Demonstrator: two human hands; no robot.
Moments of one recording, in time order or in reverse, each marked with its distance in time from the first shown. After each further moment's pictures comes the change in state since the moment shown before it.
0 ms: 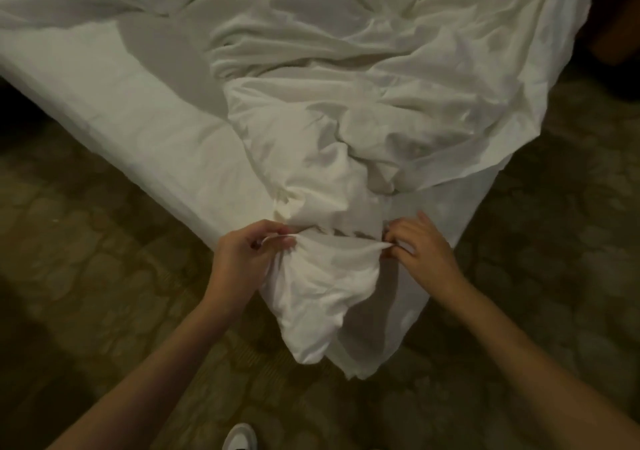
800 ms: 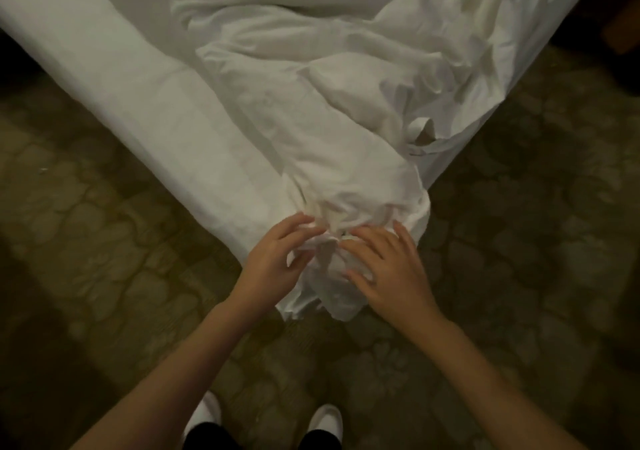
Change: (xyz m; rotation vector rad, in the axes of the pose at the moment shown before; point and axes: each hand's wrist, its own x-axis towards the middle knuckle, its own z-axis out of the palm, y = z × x) left_hand -0.085 0.006 0.128 0.314 -0.174 0.230; right_hand -0.116 0.012 -0.025 -0.174 0.009 -0.192
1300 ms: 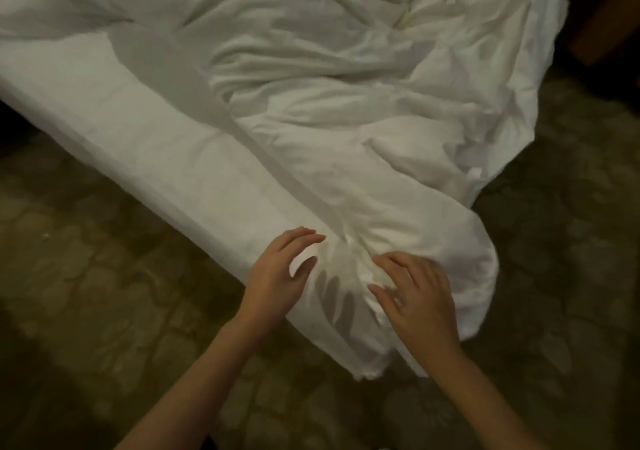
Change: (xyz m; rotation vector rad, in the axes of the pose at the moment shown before) left_hand 0.052 -0.064 -0.105 -0.016 -0.016 -0.037; right_hand 0.075 -0.072 0.020 -0.024 0.236 0.249
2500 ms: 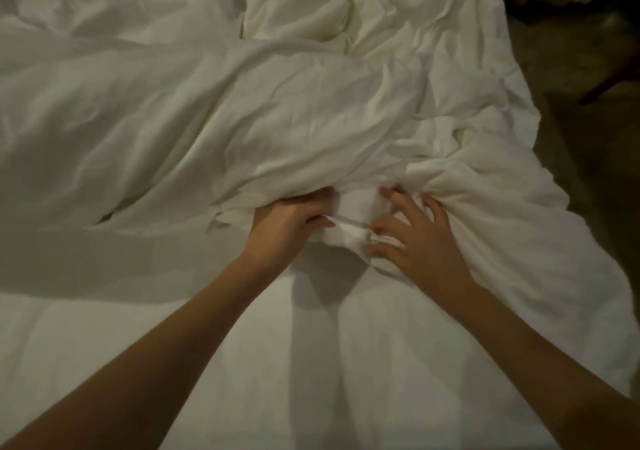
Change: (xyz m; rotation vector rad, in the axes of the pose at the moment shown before) left_hand 0.331 -0.088 -0.056 0.081 -0.311 0.765; right_hand 0.228 -0.004 0.103 -0.319 0.071 0.316
